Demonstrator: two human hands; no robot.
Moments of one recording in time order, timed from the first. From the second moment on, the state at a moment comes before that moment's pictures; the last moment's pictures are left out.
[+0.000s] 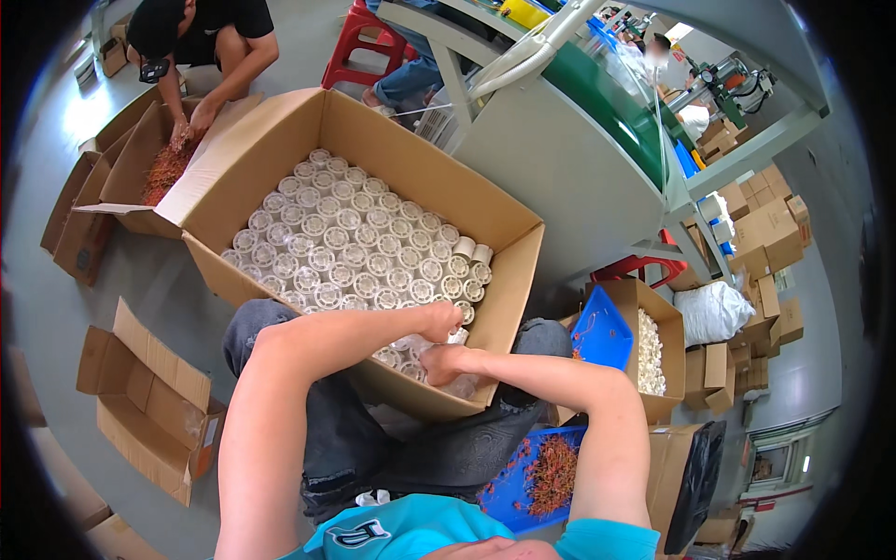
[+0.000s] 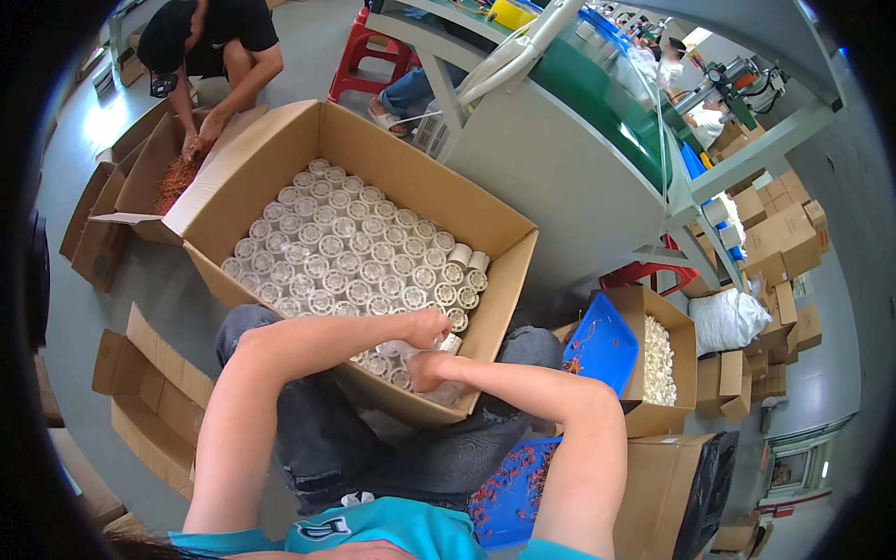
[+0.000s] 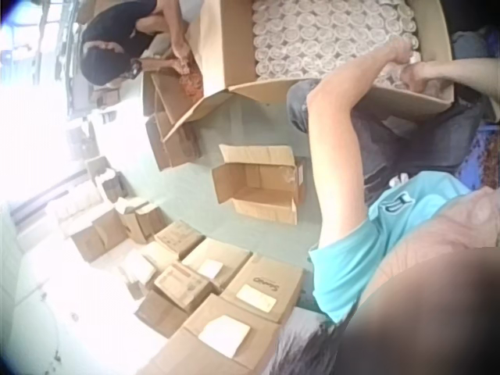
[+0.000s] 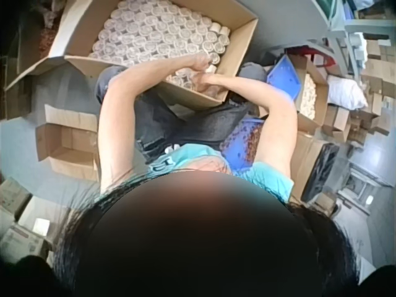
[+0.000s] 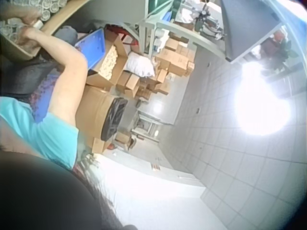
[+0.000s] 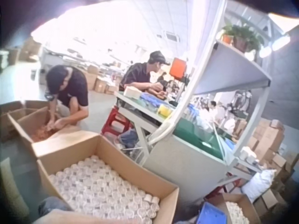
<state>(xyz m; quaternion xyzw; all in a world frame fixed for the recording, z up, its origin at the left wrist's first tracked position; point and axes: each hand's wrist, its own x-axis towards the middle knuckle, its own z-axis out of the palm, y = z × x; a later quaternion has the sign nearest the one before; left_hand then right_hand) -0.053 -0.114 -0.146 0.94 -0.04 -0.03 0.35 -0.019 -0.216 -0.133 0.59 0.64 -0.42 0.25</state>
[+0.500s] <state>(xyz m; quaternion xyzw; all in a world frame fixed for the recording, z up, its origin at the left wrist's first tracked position) -0.099 -0.118 -0.182 0.85 -0.20 -0.36 0.33 -0.036 -0.215 -0.087 0.58 0.62 -0.40 0.33</state>
